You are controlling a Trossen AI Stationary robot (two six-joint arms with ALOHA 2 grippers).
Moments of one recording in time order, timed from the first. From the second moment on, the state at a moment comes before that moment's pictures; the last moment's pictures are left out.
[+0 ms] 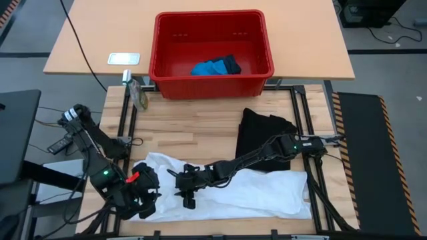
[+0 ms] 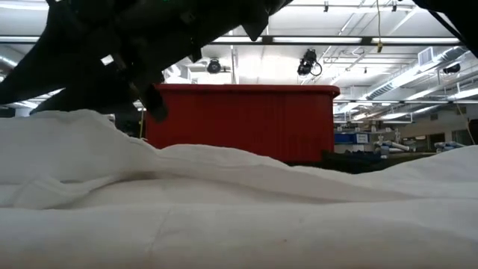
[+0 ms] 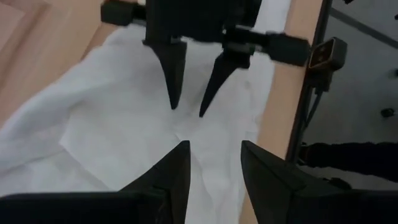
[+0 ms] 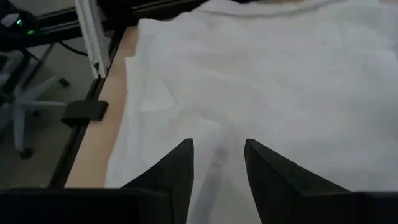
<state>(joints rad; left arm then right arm) -0.92 1.36 1.24 -1.04 -0.45 -1.26 0.28 2.41 1.90 -0.09 0.01 0.36</state>
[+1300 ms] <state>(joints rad) -0.92 1.60 1.24 -0.86 -0.57 -1.18 0.44 2.16 1.85 -0.52 0.50 0.84</state>
